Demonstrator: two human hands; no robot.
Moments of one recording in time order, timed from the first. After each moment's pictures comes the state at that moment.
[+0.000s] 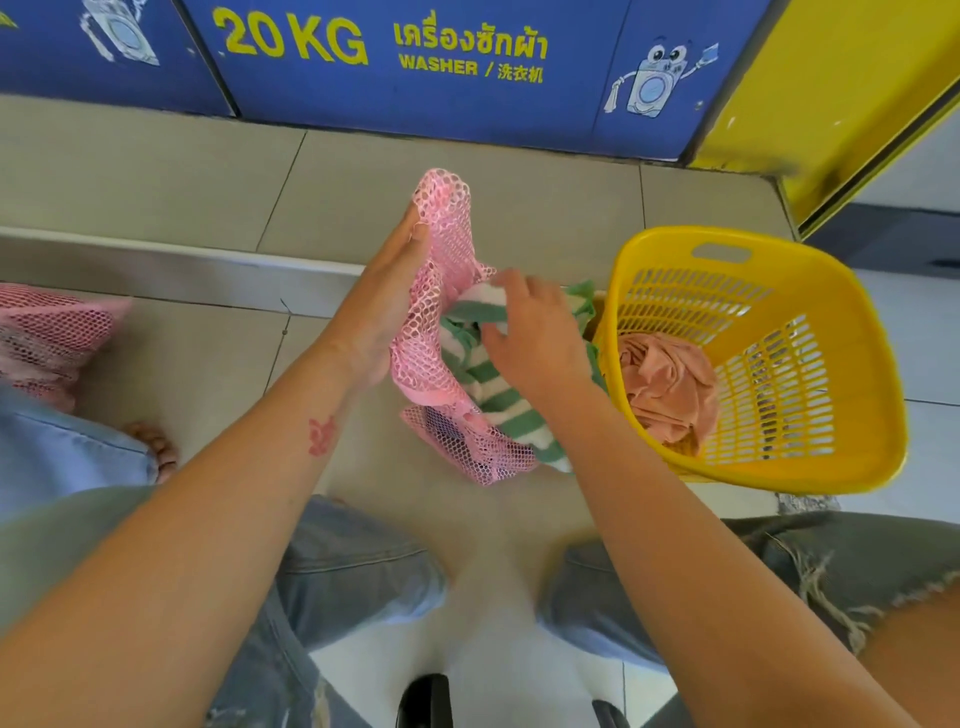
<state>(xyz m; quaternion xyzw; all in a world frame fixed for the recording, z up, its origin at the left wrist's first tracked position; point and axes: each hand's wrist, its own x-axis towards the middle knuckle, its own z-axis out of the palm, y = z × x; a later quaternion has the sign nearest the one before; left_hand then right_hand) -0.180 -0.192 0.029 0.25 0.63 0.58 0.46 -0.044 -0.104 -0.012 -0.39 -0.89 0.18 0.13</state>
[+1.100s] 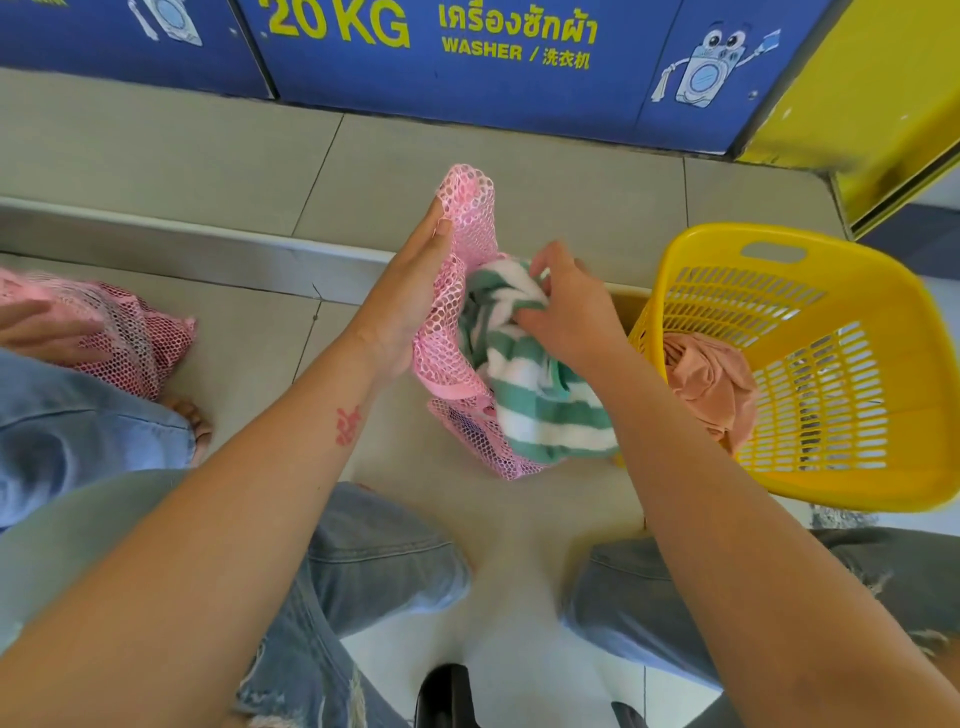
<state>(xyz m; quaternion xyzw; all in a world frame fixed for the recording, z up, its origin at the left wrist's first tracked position) -0.194 -0.206 0.025 0.23 0.65 0.57 0.45 -0.059 -0.087 -0.003 -0.40 -0.85 0.33 0.10</state>
